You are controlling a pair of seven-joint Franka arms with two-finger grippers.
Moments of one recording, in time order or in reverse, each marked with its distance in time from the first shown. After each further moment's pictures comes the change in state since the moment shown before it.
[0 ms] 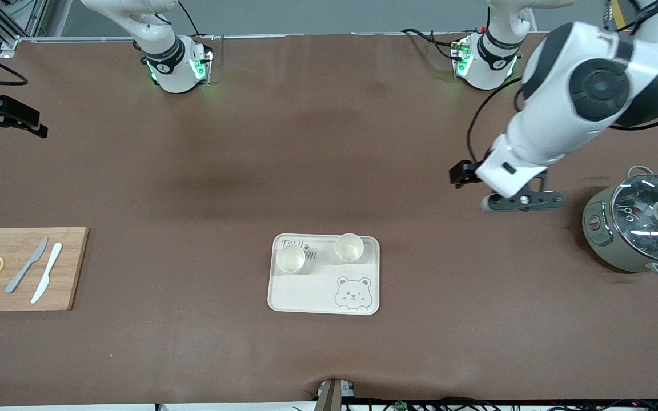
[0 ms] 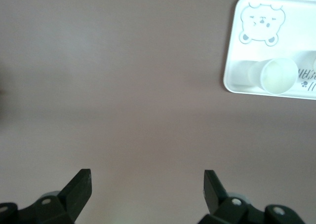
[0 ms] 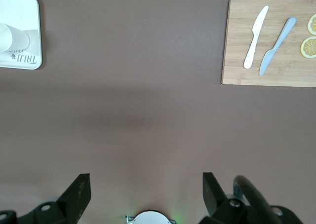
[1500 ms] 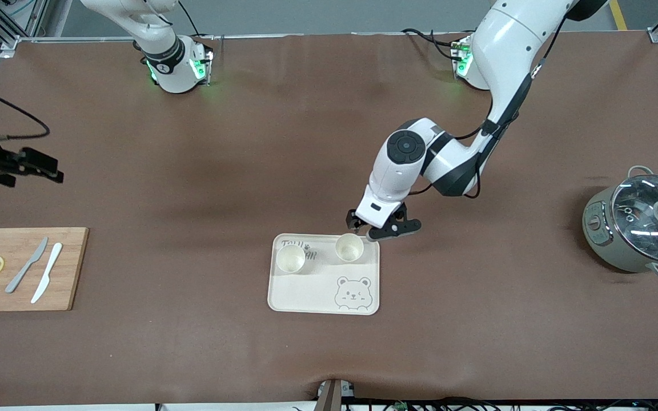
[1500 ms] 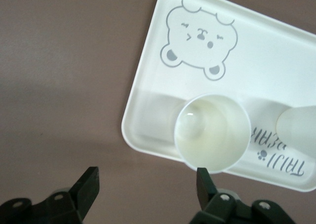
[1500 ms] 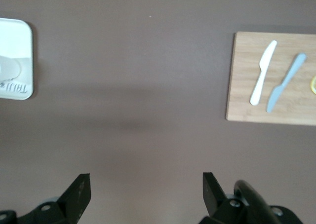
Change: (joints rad) left arm -0.229 0.395 0.001 -0.098 0.266 0.734 -0.545; right arm 0.011 0.188 0.014 0.018 0.000 0.204 -0.003
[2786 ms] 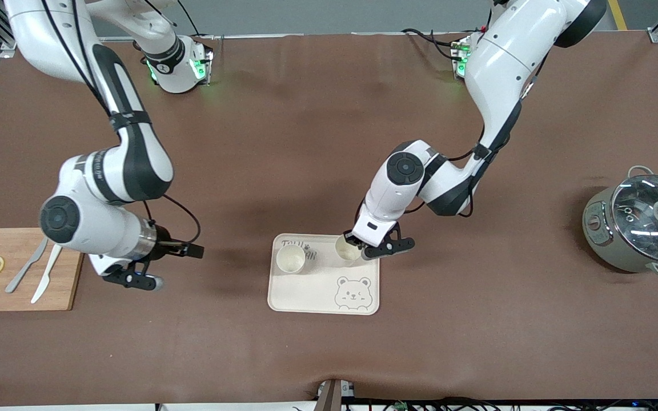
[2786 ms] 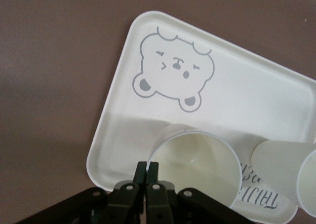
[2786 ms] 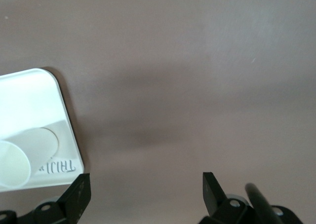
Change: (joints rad) left arm 0.008 0.098 0.004 0.109 0.003 0.069 0.000; right arm 0.266 0.378 0.007 0.003 0.143 0.384 0.538
